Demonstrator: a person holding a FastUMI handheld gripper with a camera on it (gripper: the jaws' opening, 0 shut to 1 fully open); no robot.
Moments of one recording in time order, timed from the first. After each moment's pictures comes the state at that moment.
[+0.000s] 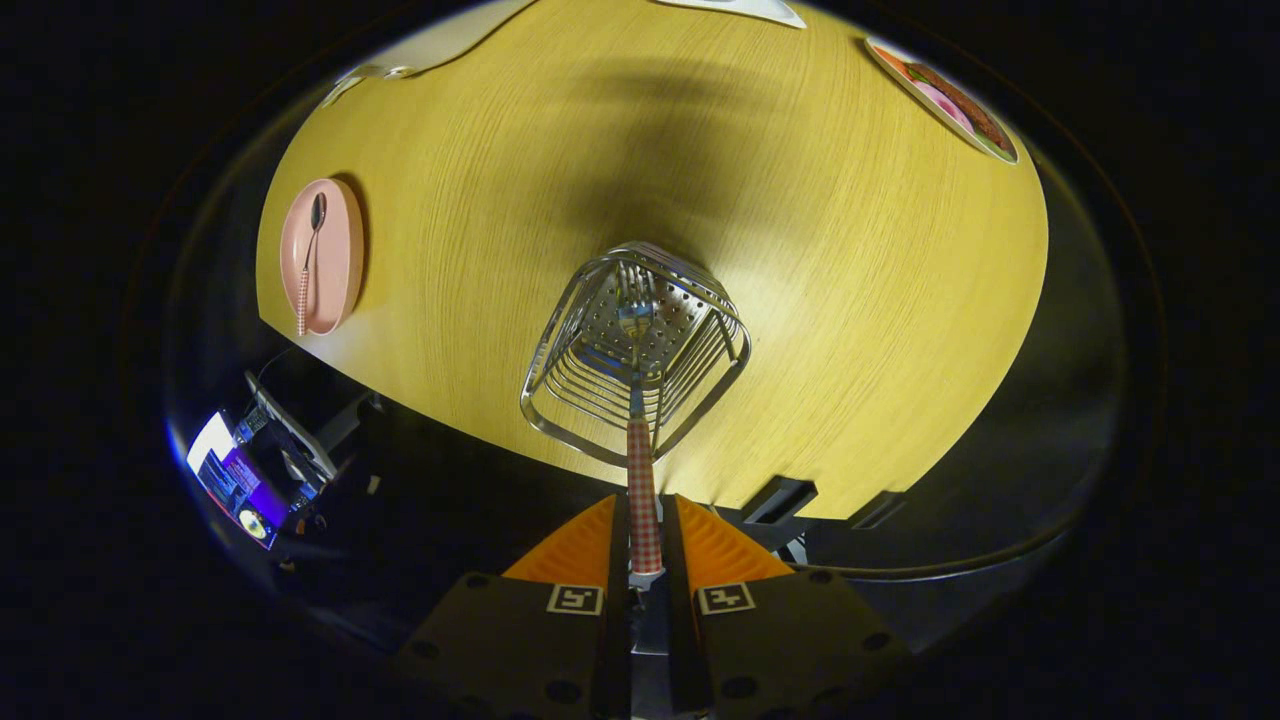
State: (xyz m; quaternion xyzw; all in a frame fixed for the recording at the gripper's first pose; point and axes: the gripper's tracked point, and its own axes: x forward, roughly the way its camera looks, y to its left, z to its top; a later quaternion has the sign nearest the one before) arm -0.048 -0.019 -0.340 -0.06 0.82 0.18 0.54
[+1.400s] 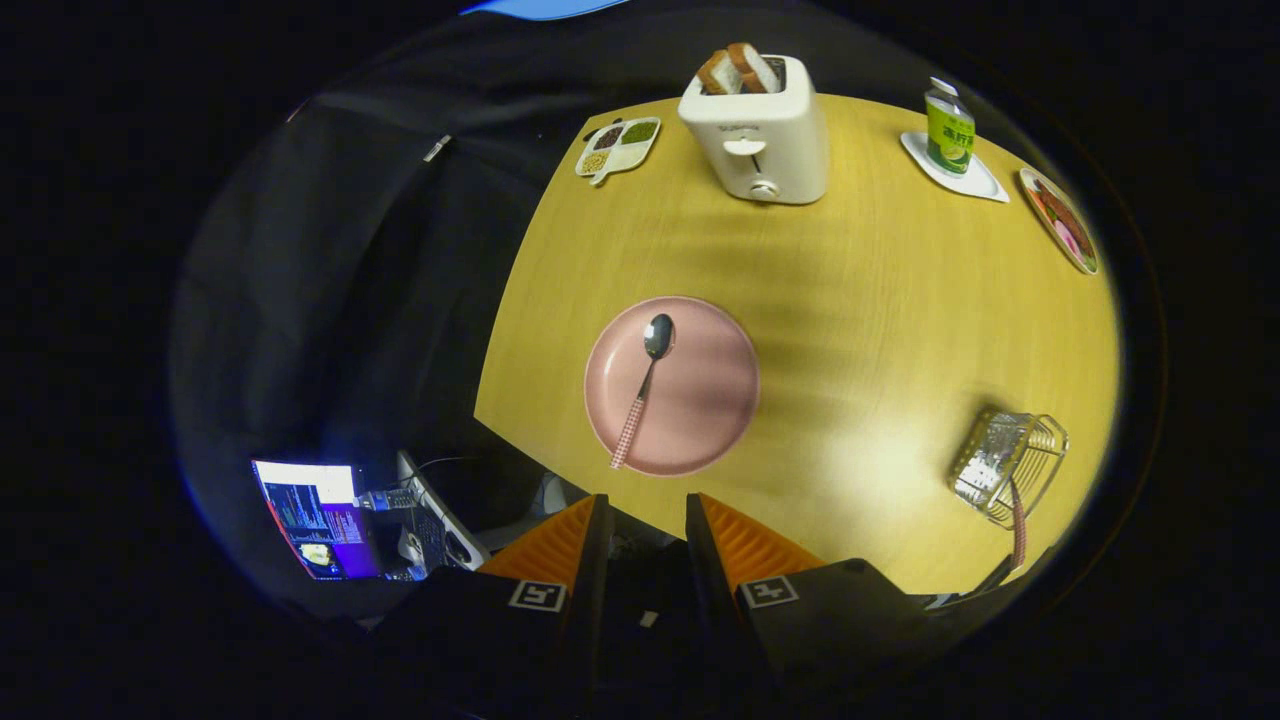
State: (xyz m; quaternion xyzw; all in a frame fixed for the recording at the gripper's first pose) arm -0.054 0.302 -0.236 0.14 0.63 0.32 0.69
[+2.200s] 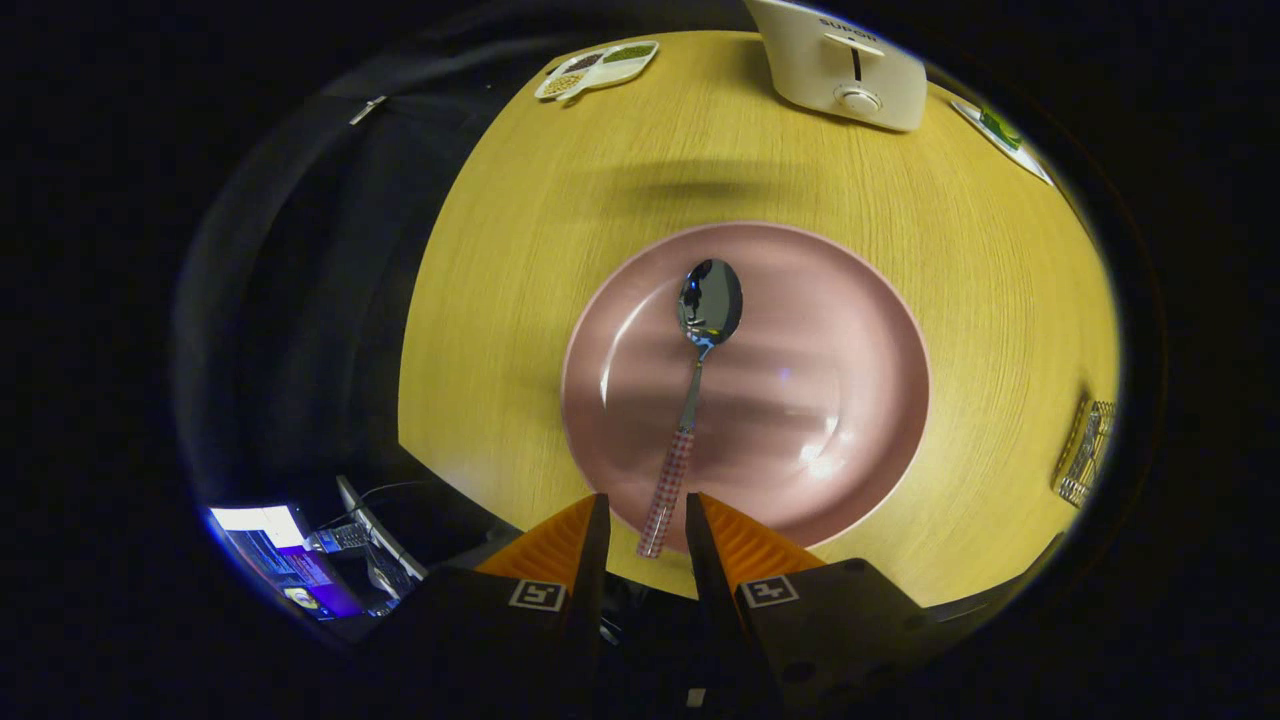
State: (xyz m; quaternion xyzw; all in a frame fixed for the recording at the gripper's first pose) arm -0.066 0.414 -0.359 0.11 0.68 0.24 0.69
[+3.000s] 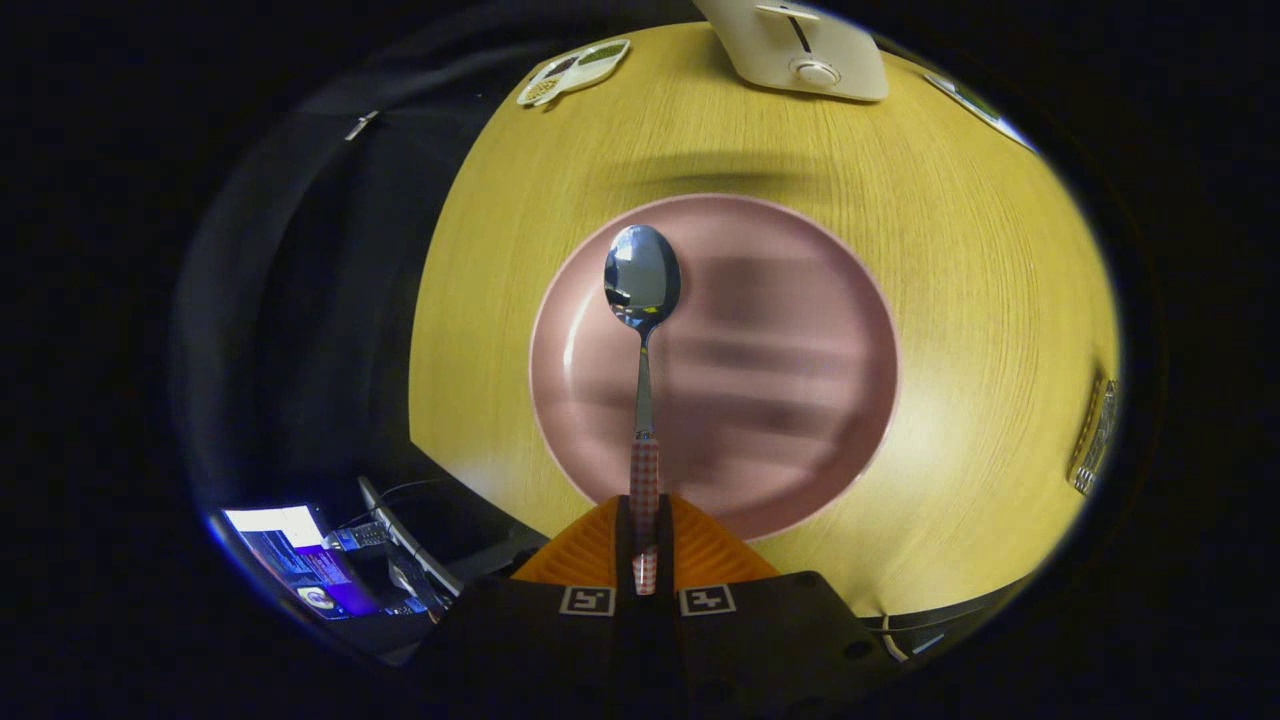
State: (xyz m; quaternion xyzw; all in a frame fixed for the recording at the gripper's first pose) arm -0.074 0.379 -0.336 0.15 0.67 0.28 0.67
